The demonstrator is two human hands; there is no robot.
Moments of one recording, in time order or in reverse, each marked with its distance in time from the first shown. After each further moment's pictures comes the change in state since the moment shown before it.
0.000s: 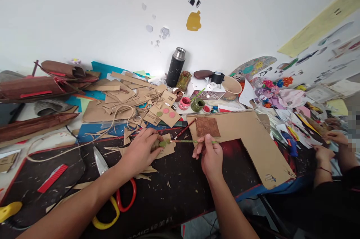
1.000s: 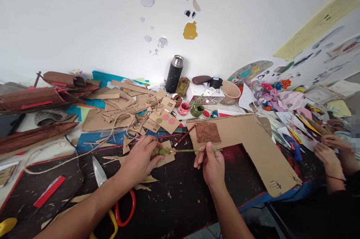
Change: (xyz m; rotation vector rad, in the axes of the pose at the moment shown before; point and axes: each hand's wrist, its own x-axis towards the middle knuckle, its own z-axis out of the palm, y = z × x) left_hand -0.001 -0.005 0.006 -0.012 0.037 0.008; right_hand -0.003 0.002 -0.003 0.064 0.023 0.038
